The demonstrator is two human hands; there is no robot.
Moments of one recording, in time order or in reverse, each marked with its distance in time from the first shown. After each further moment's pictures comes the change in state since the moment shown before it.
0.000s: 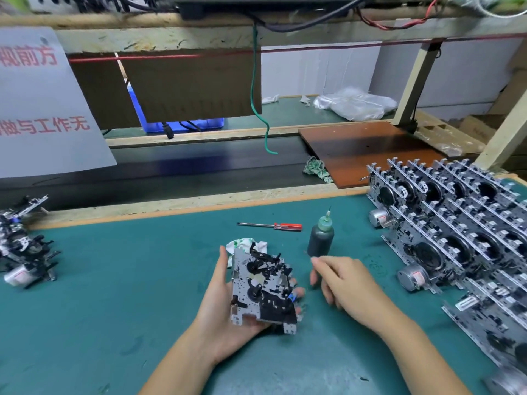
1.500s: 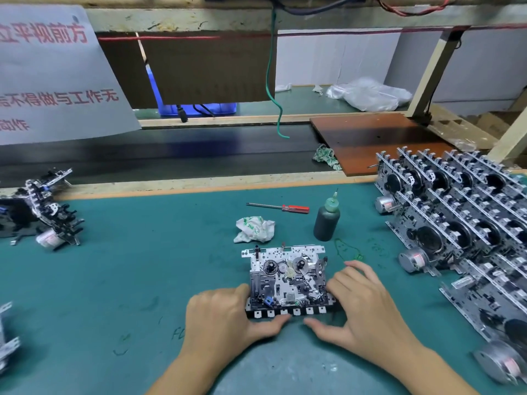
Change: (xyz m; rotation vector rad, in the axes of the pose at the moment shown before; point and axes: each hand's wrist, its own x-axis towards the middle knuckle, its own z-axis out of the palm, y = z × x) left_hand -0.044 -0.042 -0.015 1.988 0.721 1.019; right_hand -0.052 0.023 0.022 -0.579 0.416 -0.680
